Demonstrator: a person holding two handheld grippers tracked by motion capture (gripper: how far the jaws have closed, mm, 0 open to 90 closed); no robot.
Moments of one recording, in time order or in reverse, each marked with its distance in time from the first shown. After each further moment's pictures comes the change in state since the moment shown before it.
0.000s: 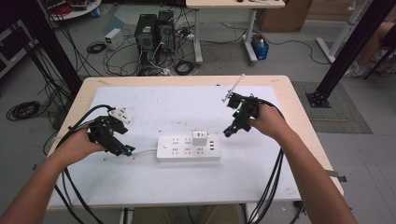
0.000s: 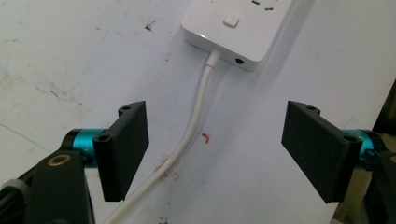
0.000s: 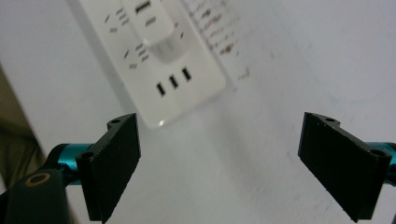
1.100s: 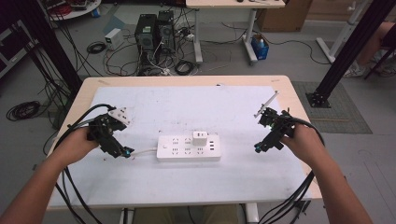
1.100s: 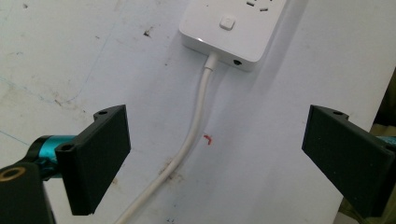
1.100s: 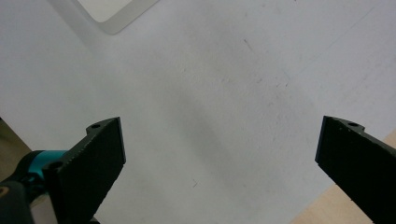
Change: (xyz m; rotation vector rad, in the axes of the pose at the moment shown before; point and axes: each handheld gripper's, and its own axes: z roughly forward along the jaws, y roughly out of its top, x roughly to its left) left arm -0.002 0.001 -0.001 -0.009 -0.015 0.062; right arm 0.022 -0.083 -0.026 0.039 -0.242 0.116
